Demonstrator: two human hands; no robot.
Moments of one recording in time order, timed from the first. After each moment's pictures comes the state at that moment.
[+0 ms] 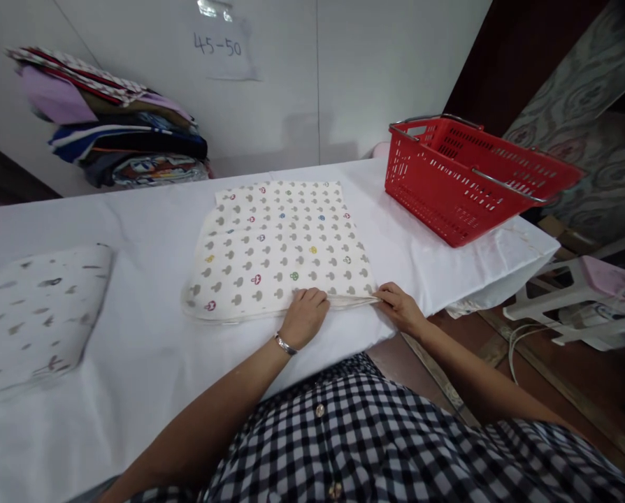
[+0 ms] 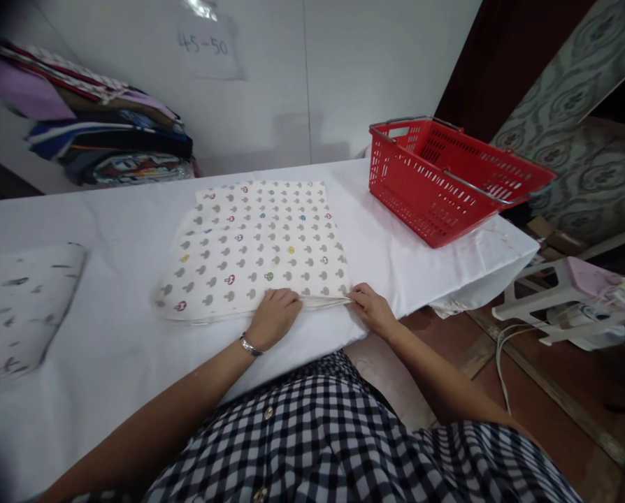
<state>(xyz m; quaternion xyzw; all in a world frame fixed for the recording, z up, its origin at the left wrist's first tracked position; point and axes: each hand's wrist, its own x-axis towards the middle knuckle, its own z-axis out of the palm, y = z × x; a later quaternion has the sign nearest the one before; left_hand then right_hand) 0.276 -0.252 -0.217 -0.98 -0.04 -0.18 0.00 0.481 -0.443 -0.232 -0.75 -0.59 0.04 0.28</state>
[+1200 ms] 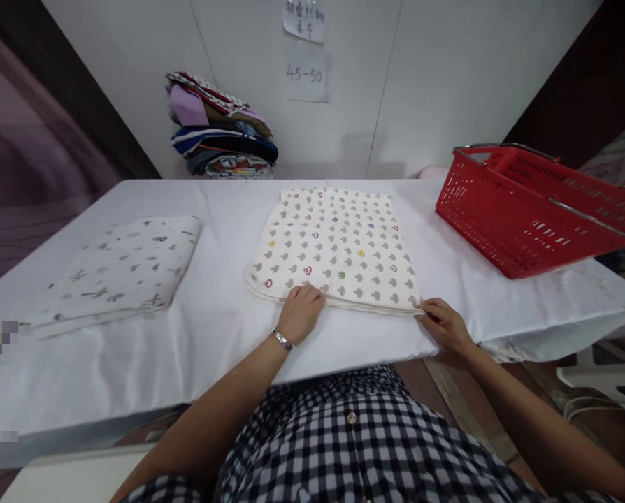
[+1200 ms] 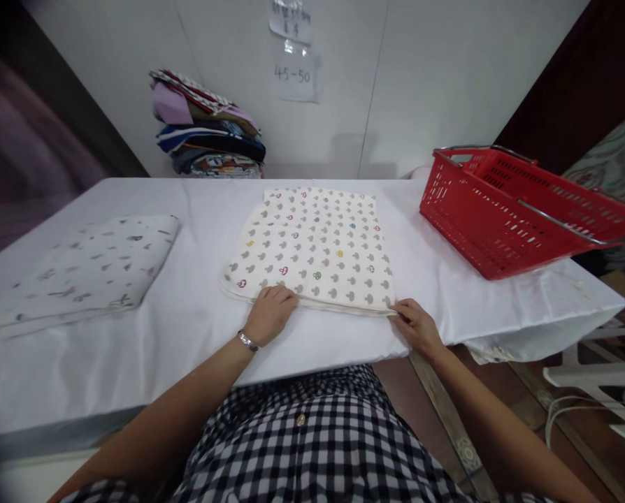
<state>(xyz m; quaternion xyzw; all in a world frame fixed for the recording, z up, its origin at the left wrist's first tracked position) 0.189 -0.212 -0.224 -0.96 -0.18 -0.20 0.00 0.481 -0.443 -0.239 -0.76 -0.57 0.05 0.30</state>
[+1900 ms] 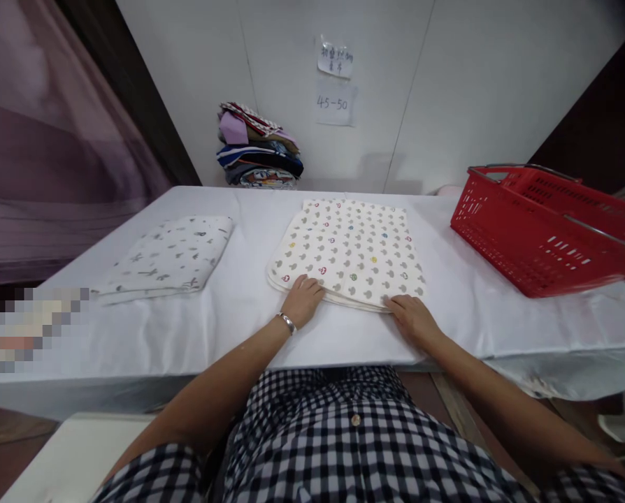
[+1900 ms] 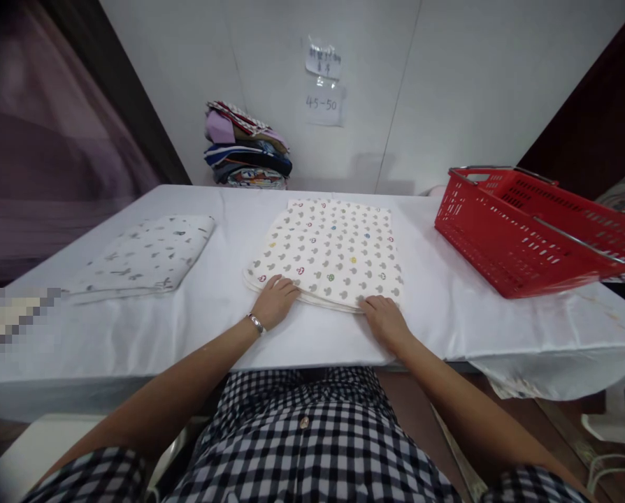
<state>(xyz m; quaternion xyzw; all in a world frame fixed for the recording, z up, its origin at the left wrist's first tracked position) 0.168 -0.194 -0.228 -0.96 -0.18 -0.20 0.08 0.418 -0.377 -0.219 -0.68 -0.72 -0.10 0.09</state>
